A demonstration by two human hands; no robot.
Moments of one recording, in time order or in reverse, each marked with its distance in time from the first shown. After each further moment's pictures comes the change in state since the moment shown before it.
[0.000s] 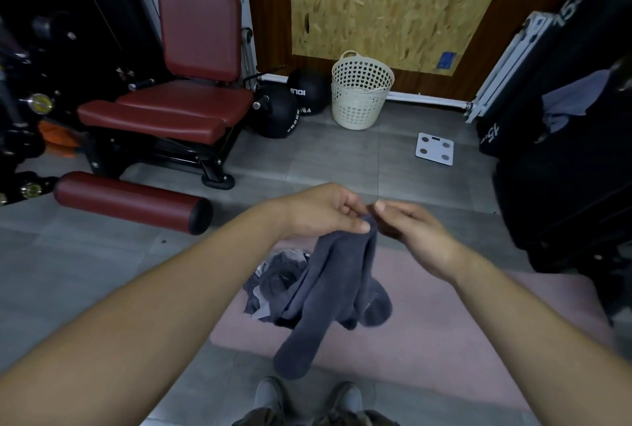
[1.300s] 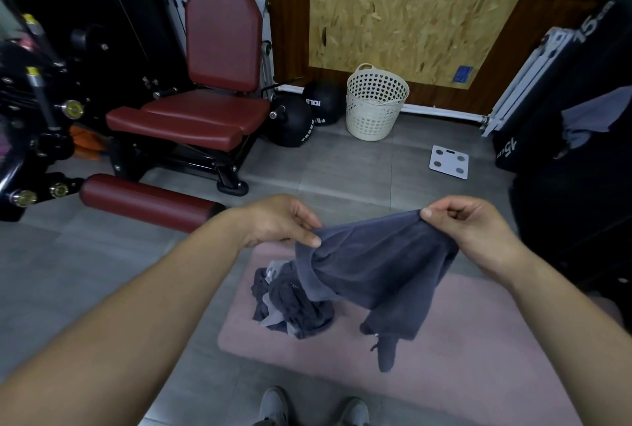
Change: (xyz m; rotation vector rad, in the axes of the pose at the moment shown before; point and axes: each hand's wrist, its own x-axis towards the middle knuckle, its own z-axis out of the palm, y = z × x) left_hand -0.047 -0.028 -0.045 0.007 0.187 -0.248; right_hand -0.007 -0.013 -0.043 -0.031 0.223 -0.135
